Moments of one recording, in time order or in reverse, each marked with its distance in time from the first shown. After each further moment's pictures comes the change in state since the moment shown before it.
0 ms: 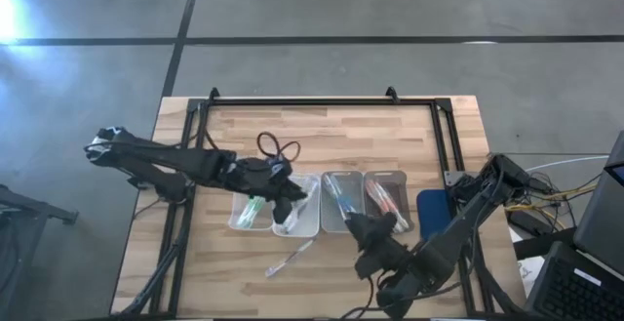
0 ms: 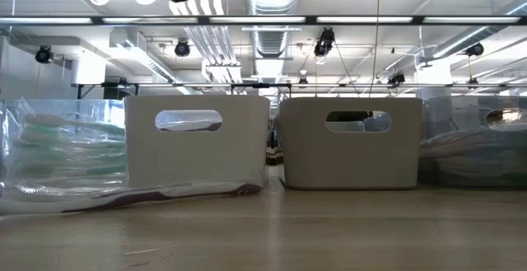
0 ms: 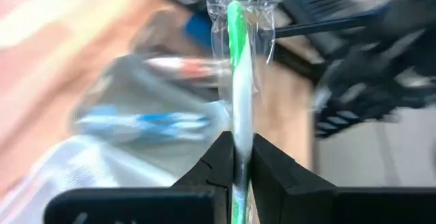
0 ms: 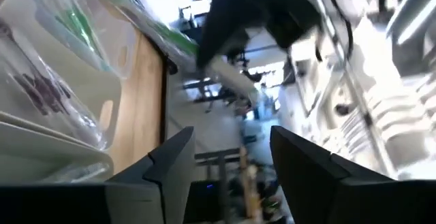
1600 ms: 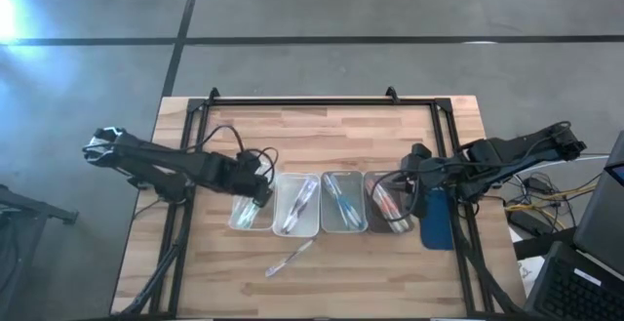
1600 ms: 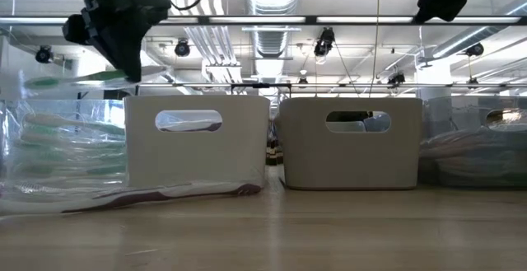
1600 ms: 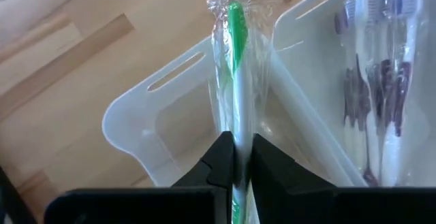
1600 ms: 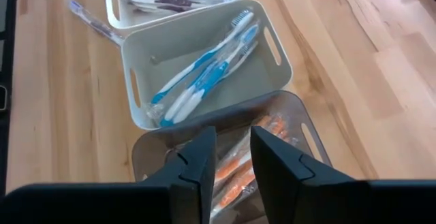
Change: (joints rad) left arm 0.003 -0.036 -0.152 -0.719 -0.227 -0.519; right arm -0.484 -0.833 -0.559 -0.202 -1.176 0.848
